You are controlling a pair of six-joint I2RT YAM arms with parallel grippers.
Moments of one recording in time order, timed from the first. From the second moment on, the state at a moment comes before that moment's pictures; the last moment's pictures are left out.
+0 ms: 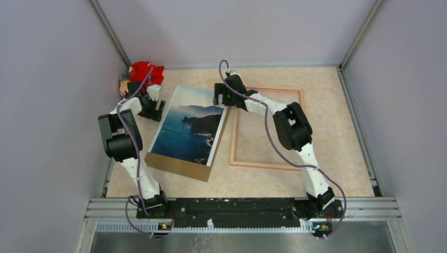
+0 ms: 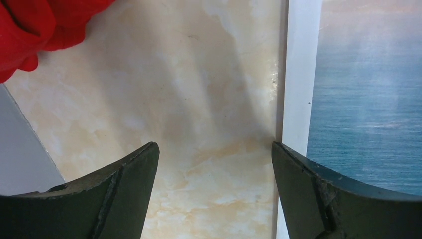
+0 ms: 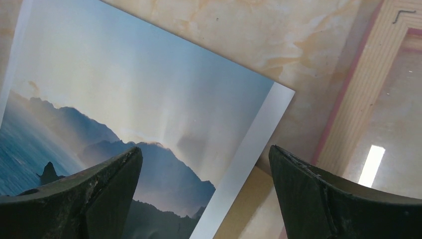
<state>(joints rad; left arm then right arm) 0.26 1.96 1.34 -0.41 0.18 0.52 0.63 2.39 1.90 -0.16 0.05 0.50</state>
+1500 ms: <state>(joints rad) 0.21 1.95 1.30 -0.31 0.15 0.53 0.58 2.46 2.03 -0.23 0.07 0.71</state>
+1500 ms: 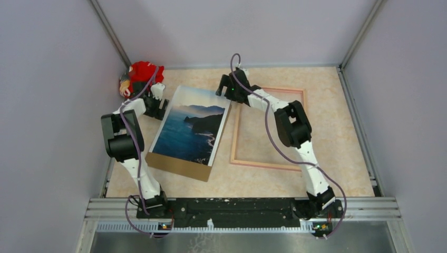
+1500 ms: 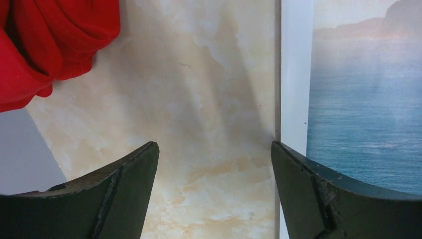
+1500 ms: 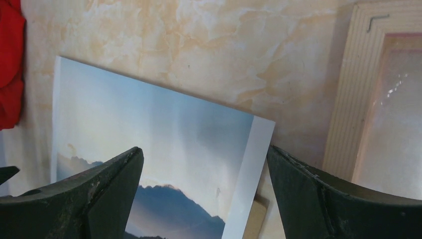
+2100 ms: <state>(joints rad) 0.19 1.95 1.29 -0.28 0.13 0.53 0.54 2.29 1.56 0.33 -0.19 1.01</state>
